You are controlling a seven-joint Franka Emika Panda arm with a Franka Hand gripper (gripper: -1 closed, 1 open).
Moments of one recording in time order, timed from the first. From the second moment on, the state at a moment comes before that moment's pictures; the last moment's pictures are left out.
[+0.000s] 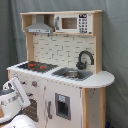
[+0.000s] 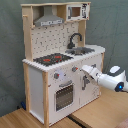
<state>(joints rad) -0.52 -1.51 1.48 -2.69 -0.54 3.14 0.52</state>
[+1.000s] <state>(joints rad) -0.70 -1.51 1.44 -2.68 -0.54 3.36 0.59</state>
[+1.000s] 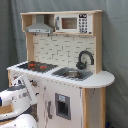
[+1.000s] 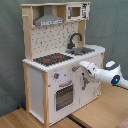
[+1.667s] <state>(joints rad) -0.81 -1.51 1.44 -2.58 -0.54 3.44 0.50</state>
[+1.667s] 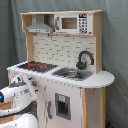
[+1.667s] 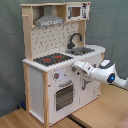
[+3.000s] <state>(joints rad) -0.85 -1.51 1.45 -2.56 -0.46 3.46 0.32</state>
